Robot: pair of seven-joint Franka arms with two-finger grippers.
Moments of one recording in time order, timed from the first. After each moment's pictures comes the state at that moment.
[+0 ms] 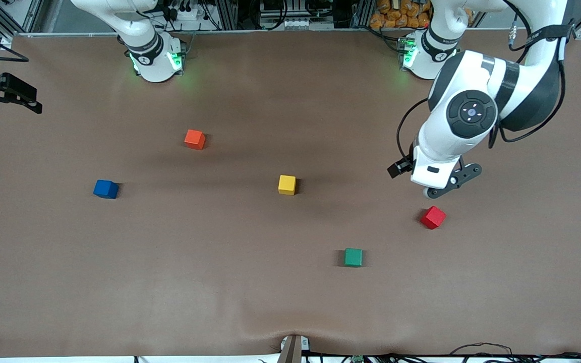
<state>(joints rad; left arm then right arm) -0.32 0.26 -0.09 -1.66 0.05 1.71 -0.91 -0.01 -0.05 -0.02 -1.53 -0.01 1.39 -0.13</state>
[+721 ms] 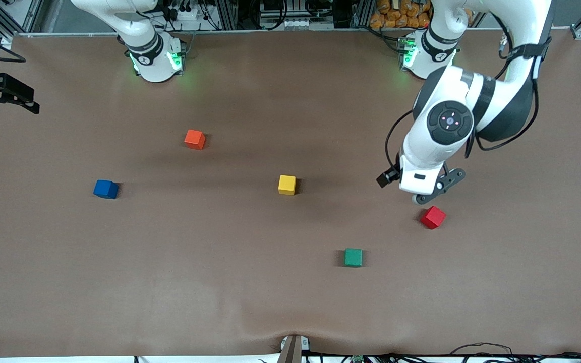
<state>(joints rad) -0.33 0.31 -0.09 -1.71 0.06 1.88 -1.00 -0.02 -0.05 -0.02 -1.53 -0.01 1.39 -0.13</state>
